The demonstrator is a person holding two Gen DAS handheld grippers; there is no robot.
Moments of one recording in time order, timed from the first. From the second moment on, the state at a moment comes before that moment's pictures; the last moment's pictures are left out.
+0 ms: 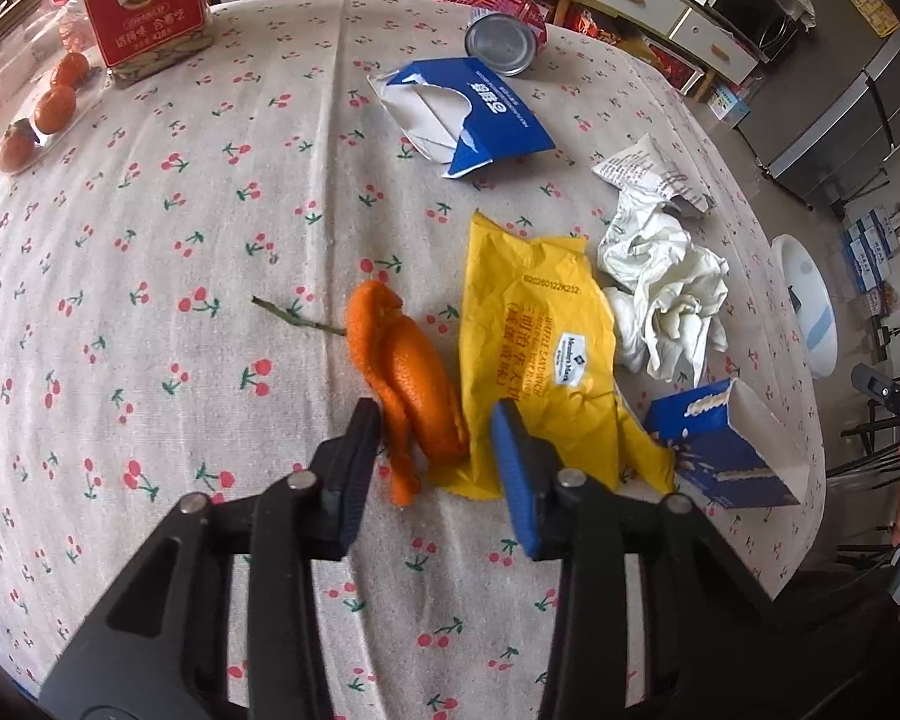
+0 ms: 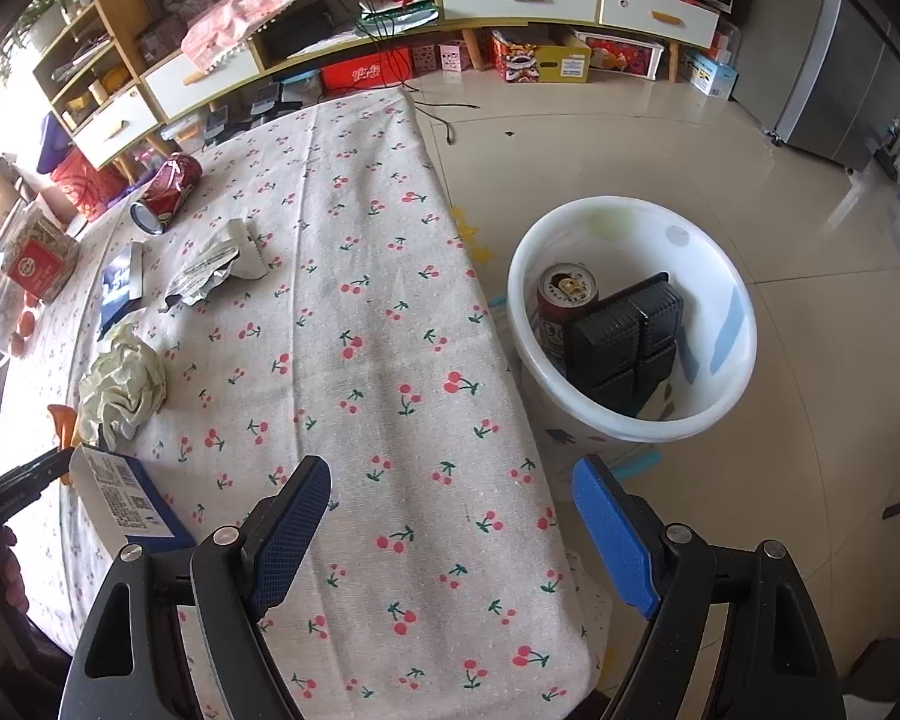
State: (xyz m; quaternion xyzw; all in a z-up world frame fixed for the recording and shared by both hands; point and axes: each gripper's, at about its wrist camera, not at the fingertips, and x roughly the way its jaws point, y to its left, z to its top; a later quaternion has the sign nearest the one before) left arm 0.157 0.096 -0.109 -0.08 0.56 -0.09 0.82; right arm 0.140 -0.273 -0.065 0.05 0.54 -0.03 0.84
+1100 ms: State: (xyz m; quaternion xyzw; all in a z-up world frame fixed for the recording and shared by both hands) left arm 0.134 0.160 -0.070 -0.14 0.51 -0.07 0.85; right arm 0.180 -0.111 -0.047 0.00 0.52 0.11 0.85
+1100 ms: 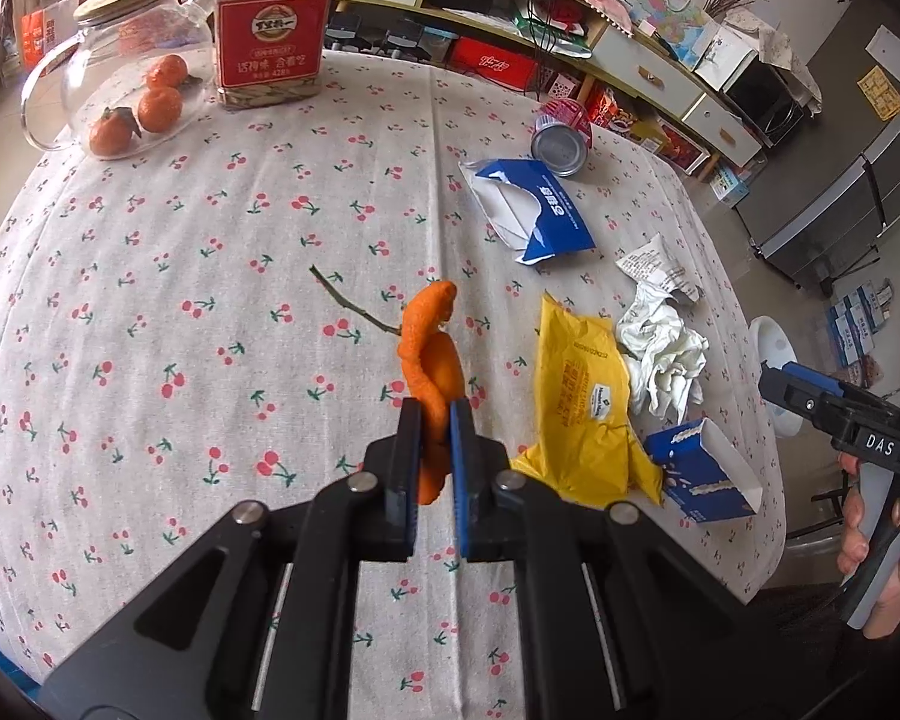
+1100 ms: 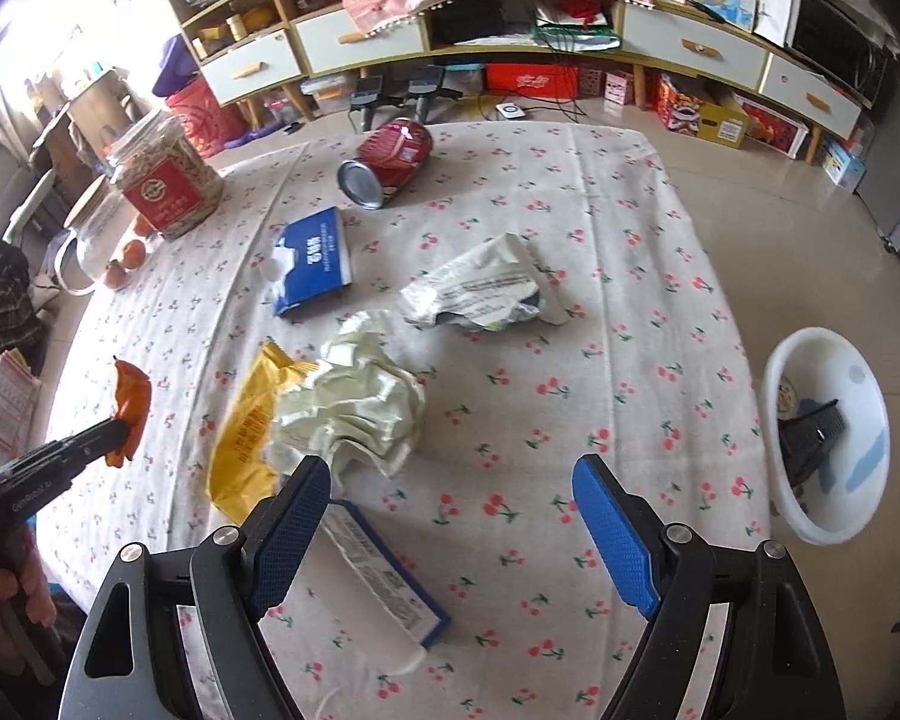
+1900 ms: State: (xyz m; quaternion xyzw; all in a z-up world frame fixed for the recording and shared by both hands) left arm 0.125 0.184 -0.075 -0.16 0.51 -0.05 0.84; right arm 0.225 -0.045 -0.107 0.00 0.58 0.11 0.81
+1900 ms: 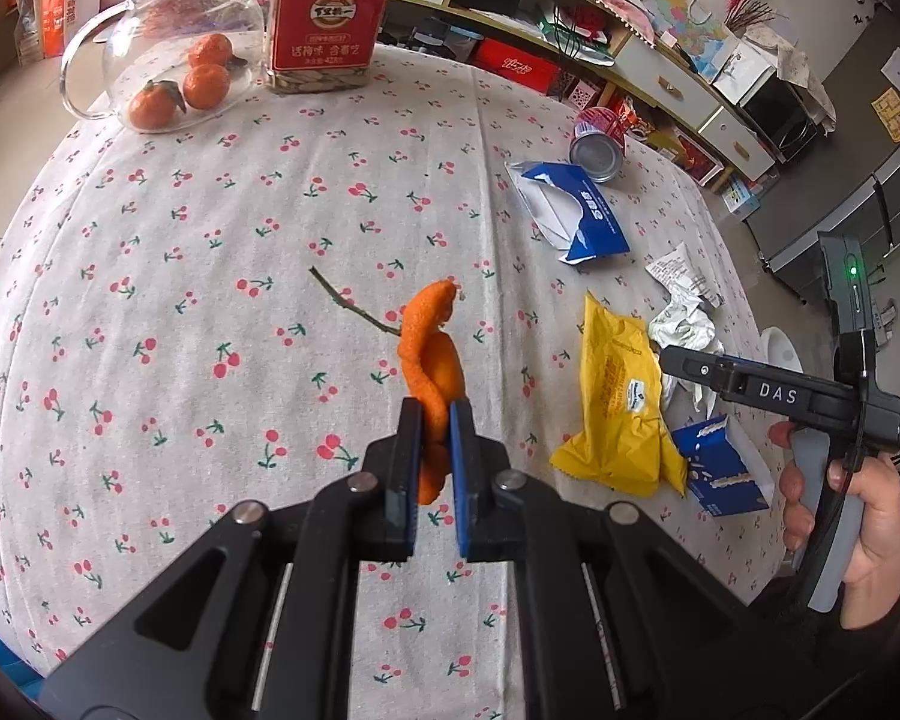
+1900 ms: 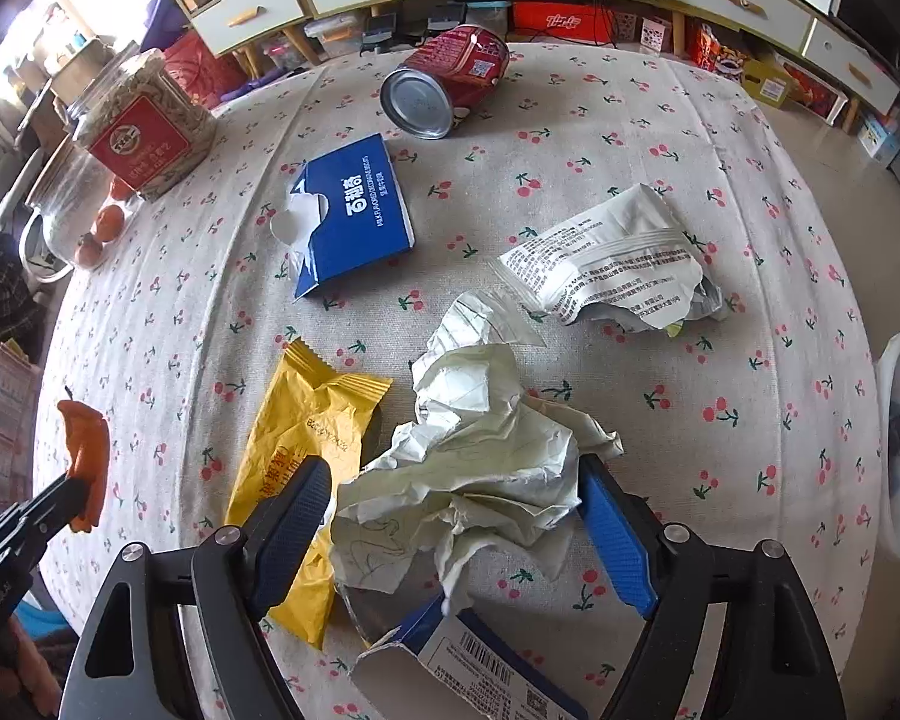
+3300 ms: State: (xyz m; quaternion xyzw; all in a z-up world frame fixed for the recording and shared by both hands) left arm 0.146 0.109 -0.051 -0.14 0.49 -0.11 0.85; right arm 0.196 -0.190 -0.032 0.09 0.50 0.08 0.86
